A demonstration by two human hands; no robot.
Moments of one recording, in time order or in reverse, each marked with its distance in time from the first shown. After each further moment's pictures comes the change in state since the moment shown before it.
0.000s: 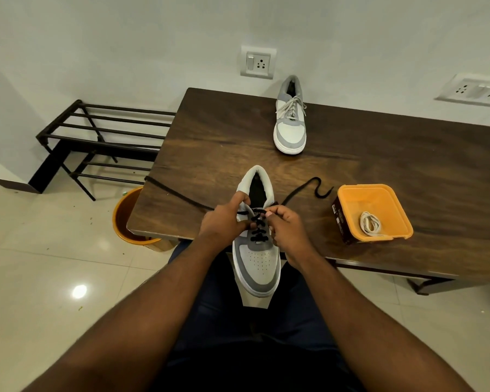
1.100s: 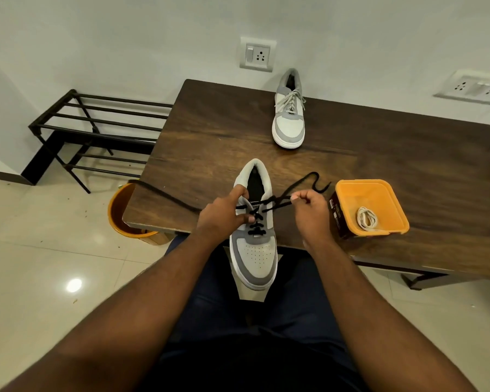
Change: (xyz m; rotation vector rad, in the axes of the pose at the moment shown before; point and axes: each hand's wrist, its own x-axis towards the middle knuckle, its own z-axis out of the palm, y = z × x) left_hand -0.003 0.007 -0.004 0.023 -0.012 -0.031; right_hand 0.019 -0.003 -0.033 -0.200 0.363 -0.111
